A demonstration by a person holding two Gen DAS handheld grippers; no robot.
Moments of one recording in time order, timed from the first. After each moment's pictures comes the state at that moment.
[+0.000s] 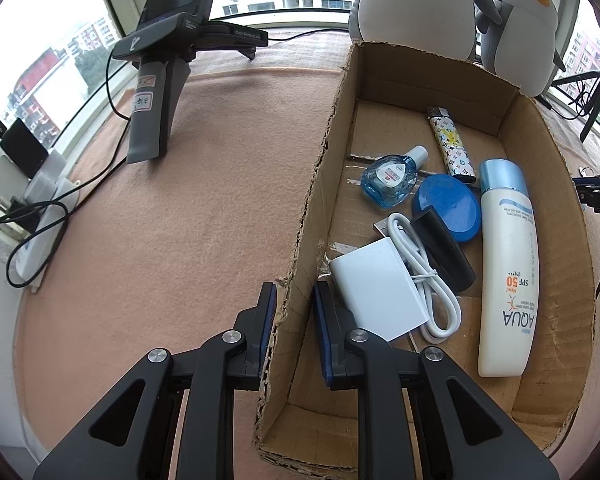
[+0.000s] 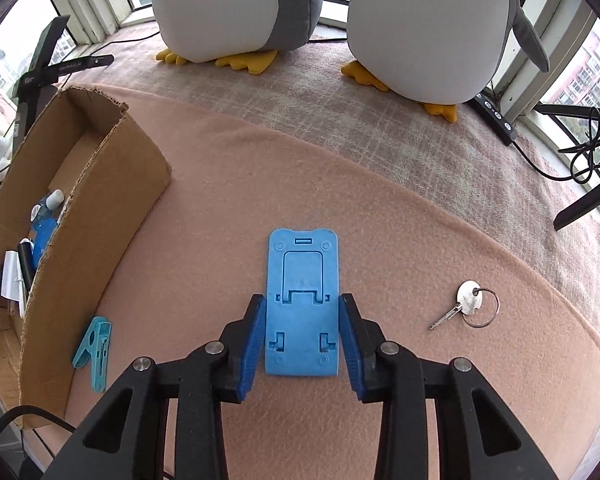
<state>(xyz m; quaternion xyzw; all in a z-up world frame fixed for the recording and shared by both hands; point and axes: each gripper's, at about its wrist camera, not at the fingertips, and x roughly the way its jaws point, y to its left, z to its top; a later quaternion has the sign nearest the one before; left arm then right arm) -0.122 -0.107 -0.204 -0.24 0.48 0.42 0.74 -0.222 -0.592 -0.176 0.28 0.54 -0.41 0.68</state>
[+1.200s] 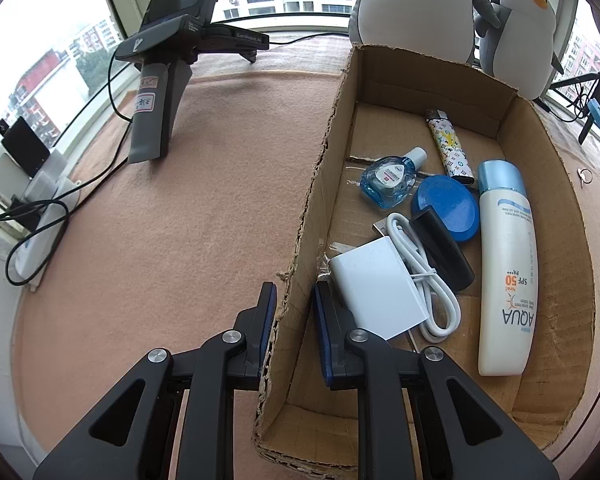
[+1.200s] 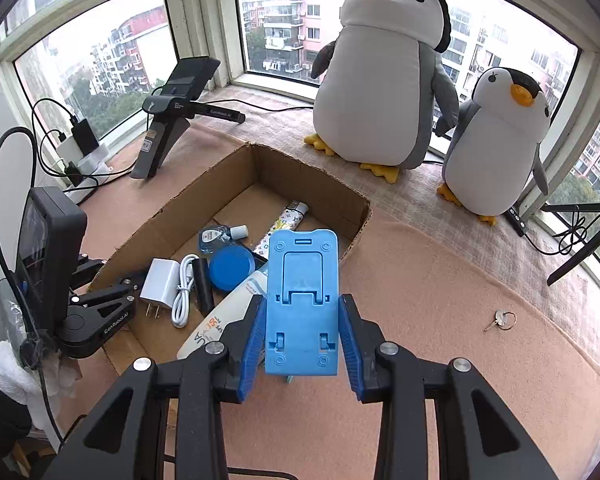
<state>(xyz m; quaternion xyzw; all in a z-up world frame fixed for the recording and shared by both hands) -0.125 -0.110 -0.204 -0.22 0.48 0.38 0.76 -0.121 -0.473 -0.083 0.19 0.45 -0.40 0.78</state>
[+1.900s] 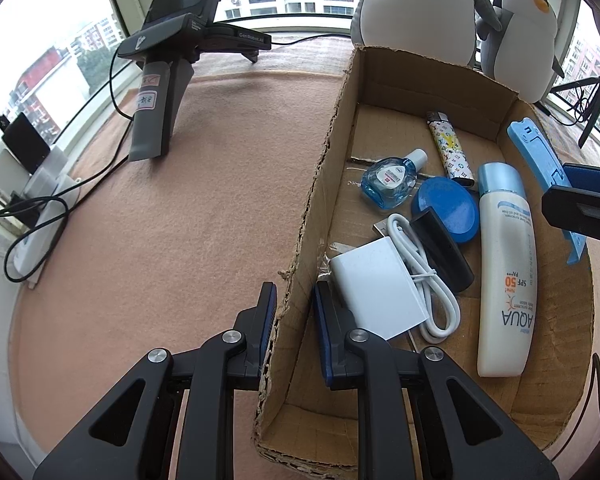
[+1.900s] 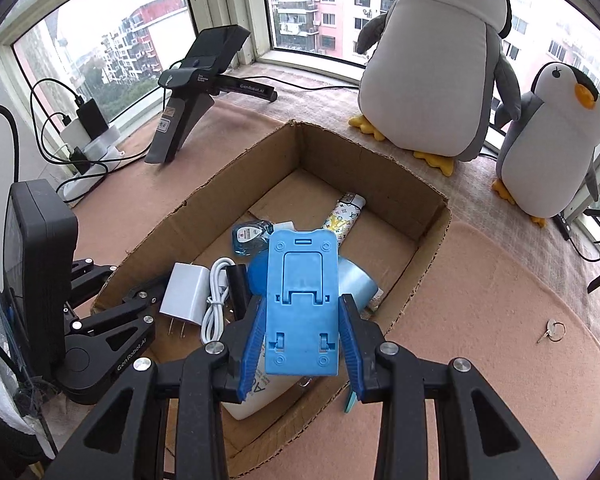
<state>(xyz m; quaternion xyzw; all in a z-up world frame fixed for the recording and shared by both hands) -0.126 -0.110 -0.204 -0.21 0.48 0.36 0.77 -0.075 -0.480 -0.119 0.21 0.47 -0.36 0.77</state>
